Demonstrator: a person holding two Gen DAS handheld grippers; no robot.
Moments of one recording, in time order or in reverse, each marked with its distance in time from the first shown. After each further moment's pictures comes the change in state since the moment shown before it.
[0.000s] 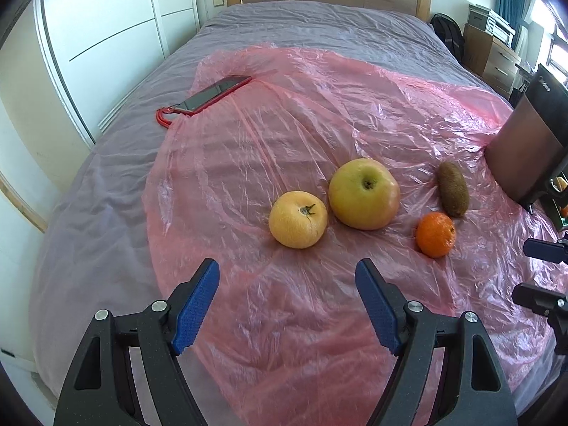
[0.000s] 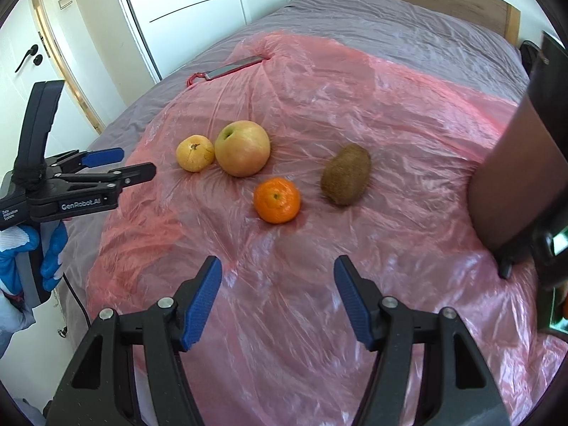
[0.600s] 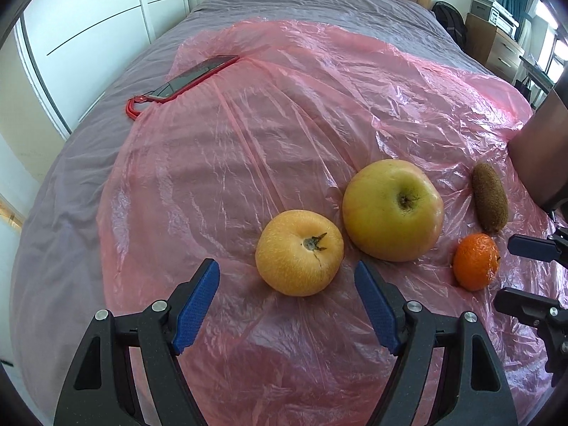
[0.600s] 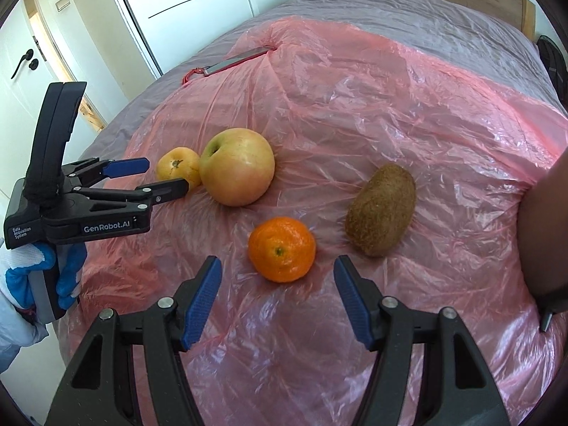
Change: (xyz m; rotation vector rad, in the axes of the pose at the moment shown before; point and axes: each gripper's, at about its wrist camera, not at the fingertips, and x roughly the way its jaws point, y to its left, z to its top) left arm 0.067 0.000 0.021 0.018 0.046 -0.024; right arm 0.068 -0.006 0.036 0.007 0.015 0.064
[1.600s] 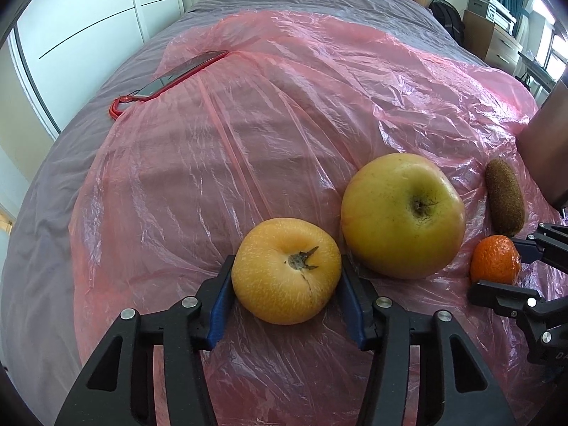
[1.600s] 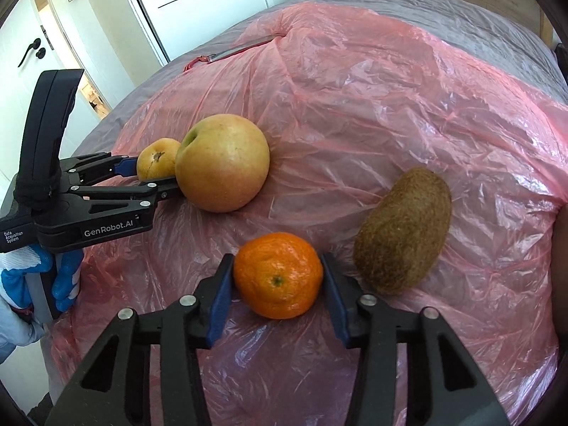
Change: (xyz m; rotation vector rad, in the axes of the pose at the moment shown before) left arm 0.026 -0.006 0.001 0.015 -0.016 -0.004; right arm 0.046 -0.013 0.009 -0.050 0.009 0.047
